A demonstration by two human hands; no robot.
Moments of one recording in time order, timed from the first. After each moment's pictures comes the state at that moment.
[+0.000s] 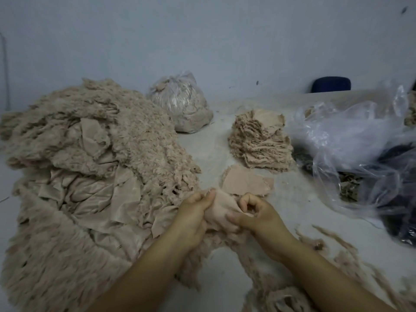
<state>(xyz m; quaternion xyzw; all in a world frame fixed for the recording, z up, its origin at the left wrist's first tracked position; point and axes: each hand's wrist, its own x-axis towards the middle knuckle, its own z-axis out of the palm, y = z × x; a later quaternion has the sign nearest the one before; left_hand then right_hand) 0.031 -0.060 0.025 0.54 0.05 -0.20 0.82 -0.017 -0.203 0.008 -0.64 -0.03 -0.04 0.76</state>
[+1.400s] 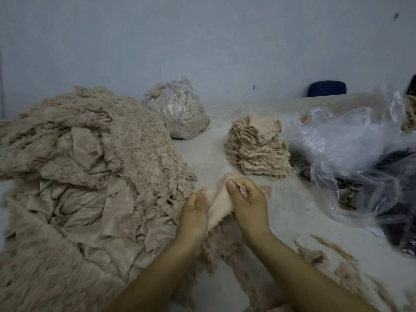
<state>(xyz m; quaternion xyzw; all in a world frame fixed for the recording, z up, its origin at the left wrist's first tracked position) 0.047 -0.078 0.014 0.72 0.00 0.01 0.69 0.026 -0.183 0.022 -0.68 0.04 -0.26 0.68</state>
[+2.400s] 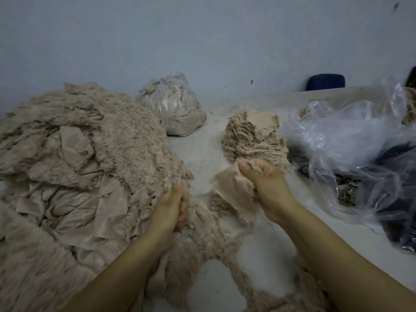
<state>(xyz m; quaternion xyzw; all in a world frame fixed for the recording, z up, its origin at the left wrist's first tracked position) 0.065 -0.037 0.022 0.68 -0.02 -0.08 0.73 0.035 -0.230 0.063 -0.67 0.08 -0.14 0.72</state>
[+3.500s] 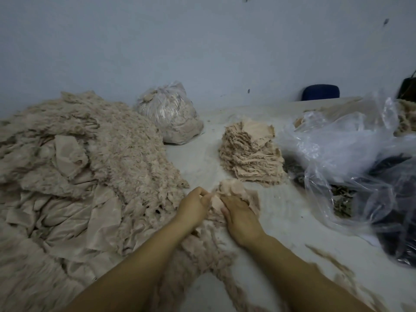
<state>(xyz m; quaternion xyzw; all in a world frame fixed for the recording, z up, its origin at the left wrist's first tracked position) 0.119 -0.093 -0.001 0.89 -0.13 -0.02 0.43 0.063 -0.231 -0.025 -0.97 -0.02 -0.07 0.22</state>
